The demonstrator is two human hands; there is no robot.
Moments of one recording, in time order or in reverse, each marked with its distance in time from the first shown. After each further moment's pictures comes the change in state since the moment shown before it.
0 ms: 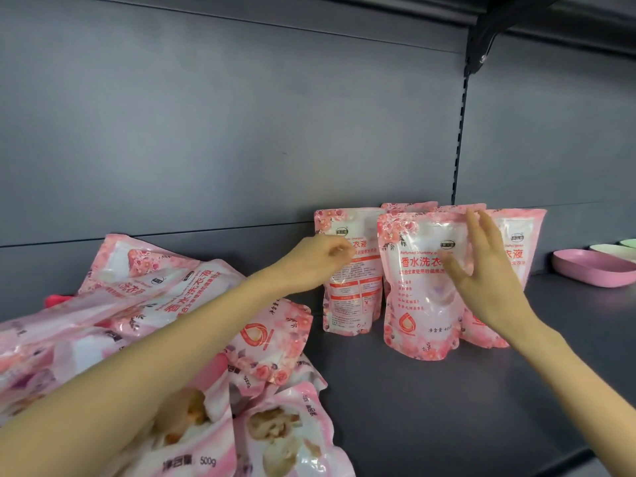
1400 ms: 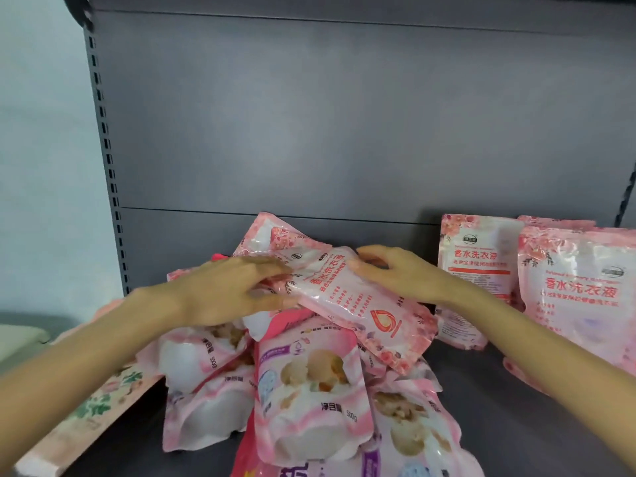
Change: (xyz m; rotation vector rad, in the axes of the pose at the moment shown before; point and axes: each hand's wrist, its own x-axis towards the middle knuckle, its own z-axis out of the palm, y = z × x) left_hand -0.195 -0.084 -0.113 0.616 -0.009 -0.262; right_hand 0.003 -0.180 0.119 0.182 -0.880 -0.347
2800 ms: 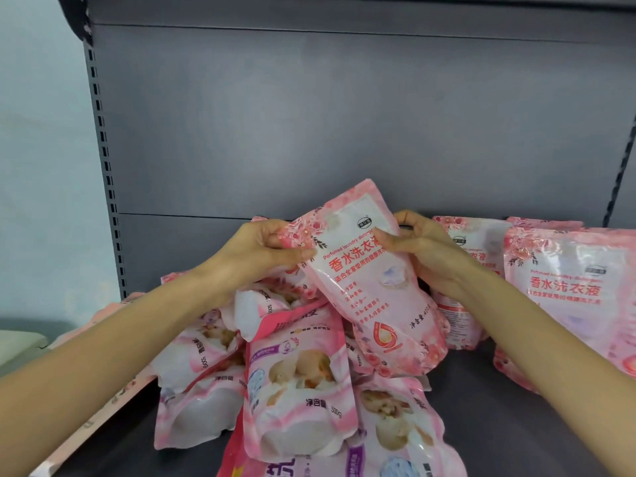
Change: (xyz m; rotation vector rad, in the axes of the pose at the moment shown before) left_hand 0.026 0.035 -0.010 -1.142 0.289 -0.099; right_hand -0.011 0.011 -0.029 1.024 0.201 -0.021
